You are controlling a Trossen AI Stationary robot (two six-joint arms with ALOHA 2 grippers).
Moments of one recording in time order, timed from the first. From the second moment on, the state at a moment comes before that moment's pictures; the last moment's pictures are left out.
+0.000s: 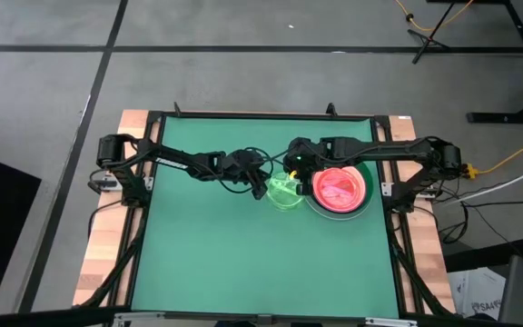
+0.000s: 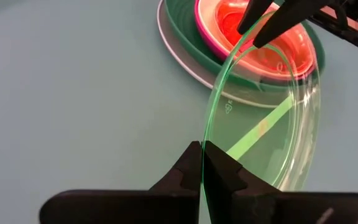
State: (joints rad) left arm 0.14 1.72 0.92 0.19 -0.10 -0.42; right arm -0.15 1.58 1.20 -0.65 0.06 -0.26
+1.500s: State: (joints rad) left arm 0.14 1.72 0.92 0.20 -0.06 -0.41; right arm -0.15 1.58 1.20 -0.66 0.03 -0.26
